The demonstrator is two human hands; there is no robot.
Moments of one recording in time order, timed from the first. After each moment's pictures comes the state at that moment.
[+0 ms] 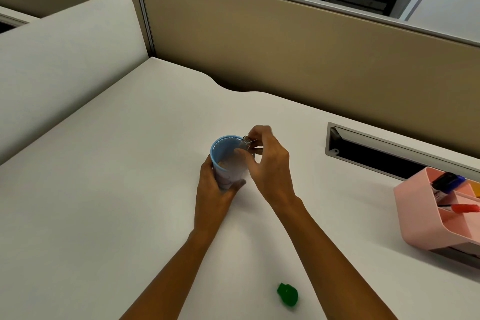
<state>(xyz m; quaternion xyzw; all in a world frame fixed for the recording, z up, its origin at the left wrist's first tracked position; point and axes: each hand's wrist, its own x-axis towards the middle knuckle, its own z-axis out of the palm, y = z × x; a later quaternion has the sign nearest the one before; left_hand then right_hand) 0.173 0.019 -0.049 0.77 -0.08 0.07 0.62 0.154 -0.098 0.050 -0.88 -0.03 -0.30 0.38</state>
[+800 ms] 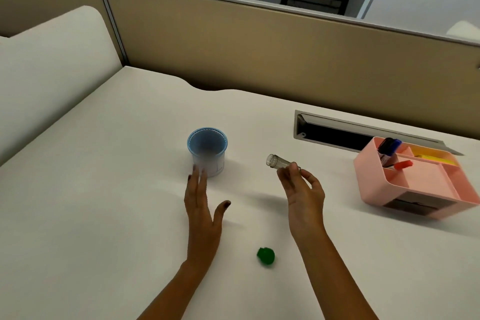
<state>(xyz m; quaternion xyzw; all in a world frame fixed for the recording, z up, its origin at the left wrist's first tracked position) 0.067 0.031 -0.015 0.83 -0.16 0.11 0.53 0.022 -0.135 0.063 -0.35 0.33 -0.28 0.83</state>
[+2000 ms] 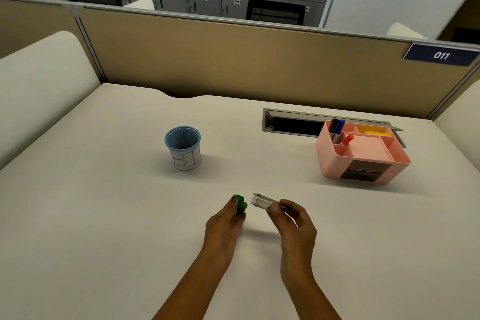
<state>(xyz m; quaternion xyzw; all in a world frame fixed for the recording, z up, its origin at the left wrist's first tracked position) -0.024 -0.008 0.030 0.42 0.17 -0.32 0.83 -0.107 -0.105 0.034 -0.52 0.39 -0.32 0.69</state>
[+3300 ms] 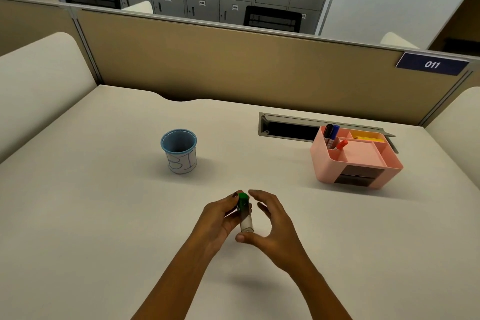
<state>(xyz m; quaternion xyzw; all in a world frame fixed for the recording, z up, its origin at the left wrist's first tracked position) -0.008 -0.006 0.063 0.47 0.08 -0.39 0.79 -0.104 -0.120 0.053 -0.83 0.11 -0.12 0.53</state>
